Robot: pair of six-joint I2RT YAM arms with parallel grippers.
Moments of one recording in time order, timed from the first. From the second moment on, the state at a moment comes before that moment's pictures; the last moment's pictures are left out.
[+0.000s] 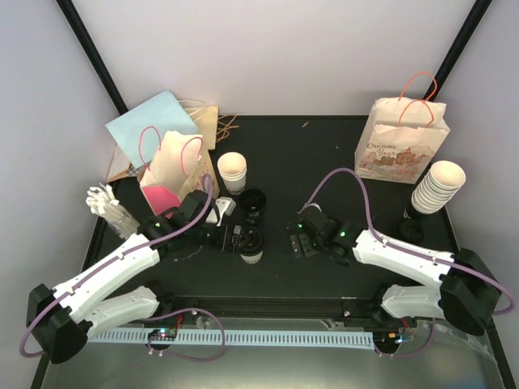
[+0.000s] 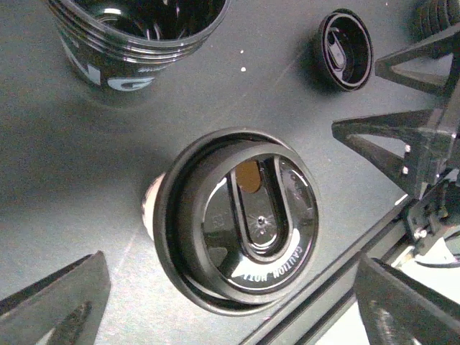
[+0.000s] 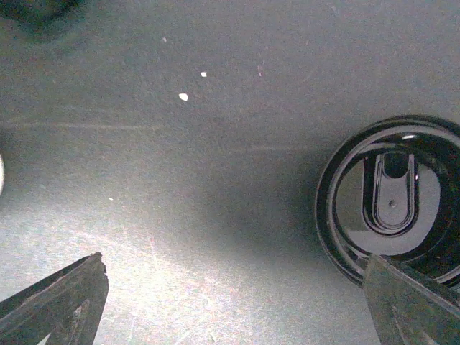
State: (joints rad) left arm -0.69 0.96 0.75 -0.67 0.30 -0.50; right arm 0.90 1.24 0.70 -0.59 0.22 0.50
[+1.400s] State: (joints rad) left arm -1.00 1.42 1.11 -0.96 -0.14 -0.58; right arm 0.93 1.03 0.82 -0.64 0.18 0.45
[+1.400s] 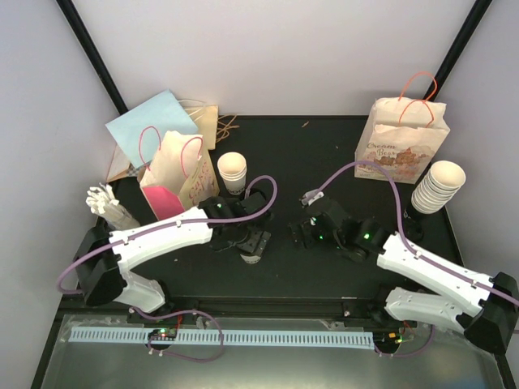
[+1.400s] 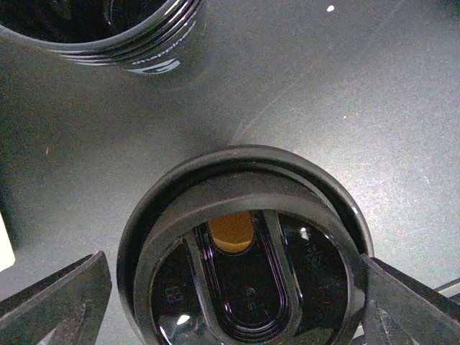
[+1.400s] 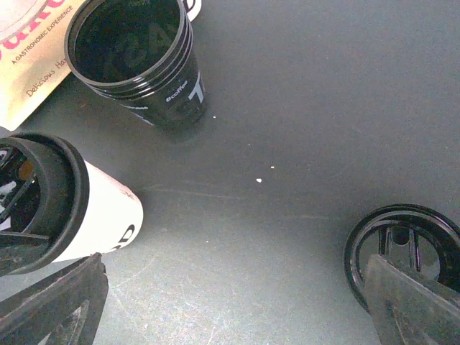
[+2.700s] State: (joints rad) left arm -0.94 1.31 1.21 -1.00 -0.01 -0.52; right arm 0.93 0.92 0.63 -0.49 0.07 0.41
